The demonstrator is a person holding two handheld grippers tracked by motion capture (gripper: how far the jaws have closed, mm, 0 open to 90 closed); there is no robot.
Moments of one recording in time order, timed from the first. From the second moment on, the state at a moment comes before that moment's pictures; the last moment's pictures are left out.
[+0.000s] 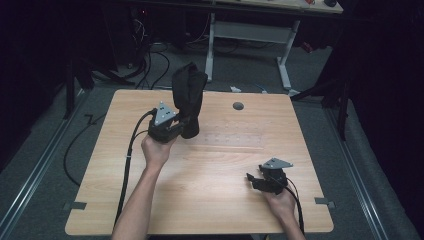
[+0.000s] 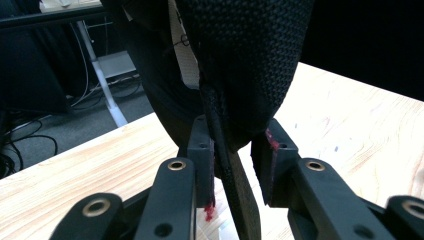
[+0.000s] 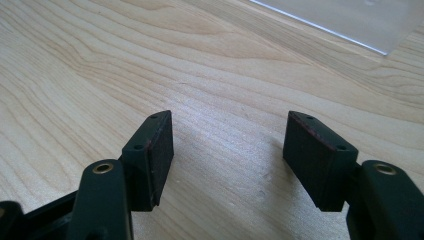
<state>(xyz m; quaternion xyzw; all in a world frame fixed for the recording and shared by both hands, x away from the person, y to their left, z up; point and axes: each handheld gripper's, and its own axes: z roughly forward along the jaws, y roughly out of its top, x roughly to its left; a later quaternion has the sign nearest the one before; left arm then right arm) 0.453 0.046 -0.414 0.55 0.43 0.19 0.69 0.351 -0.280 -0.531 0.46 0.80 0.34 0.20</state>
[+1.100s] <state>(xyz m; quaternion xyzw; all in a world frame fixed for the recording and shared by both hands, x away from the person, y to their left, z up) 0.443 0.053 -0.446 0.56 0.49 0.15 0.65 0.351 -0.280 -0.531 0.46 0.80 0.34 0.20</state>
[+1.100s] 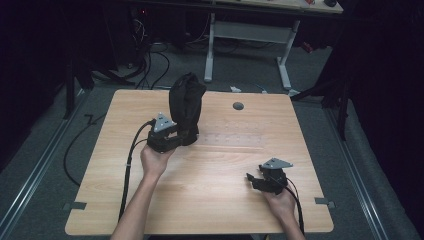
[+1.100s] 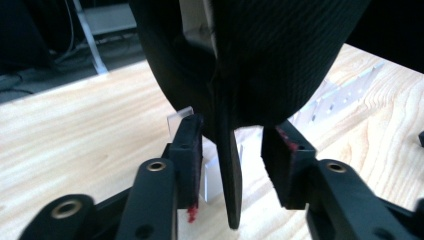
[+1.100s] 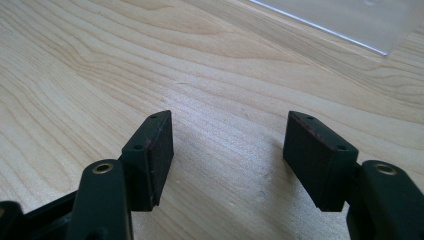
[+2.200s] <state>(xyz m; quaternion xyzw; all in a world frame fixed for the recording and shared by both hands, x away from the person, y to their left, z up) 0.419 0.084 -0.437 0.55 0.51 0.14 0.64 0.351 -0.280 -0.531 0.46 0.80 0.34 0.20</state>
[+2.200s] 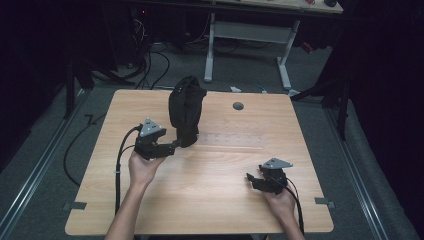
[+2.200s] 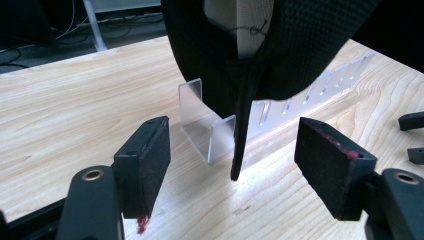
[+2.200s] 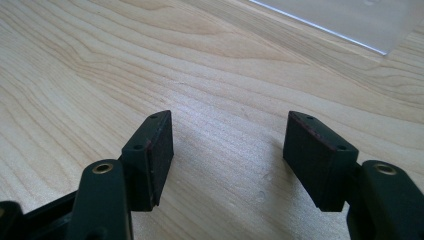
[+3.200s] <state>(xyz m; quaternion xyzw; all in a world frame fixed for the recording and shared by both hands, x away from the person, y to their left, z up) 0.380 0.108 -0.452 0.55 0.53 0.15 0.63 0.351 -0.280 -0.531 0.46 0.80 0.34 0.21</state>
